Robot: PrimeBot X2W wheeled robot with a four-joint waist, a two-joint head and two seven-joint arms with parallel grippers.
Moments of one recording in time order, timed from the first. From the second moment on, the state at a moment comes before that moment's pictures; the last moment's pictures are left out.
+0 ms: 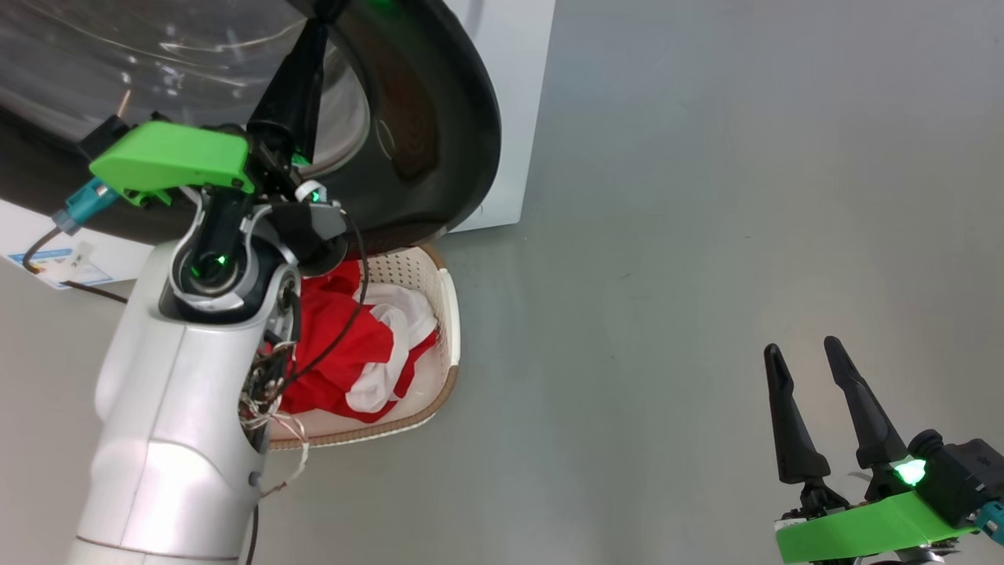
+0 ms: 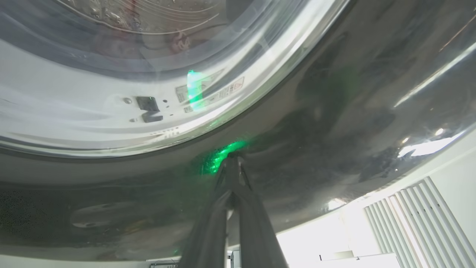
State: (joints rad) left arm -0.87 0.03 -0.29 0.43 -1.87 0.00 0.14; right arm 0.01 -0.04 -0.02 -0.10 0.29 0.13 -0.22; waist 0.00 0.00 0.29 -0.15
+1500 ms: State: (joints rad) left arm -0.39 0.34 -0.57 -0.09 -0.93 0.27 -0.24; right arm 0.06 -0.04 -0.03 -0.08 0.31 0.13 -0.23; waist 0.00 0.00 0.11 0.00
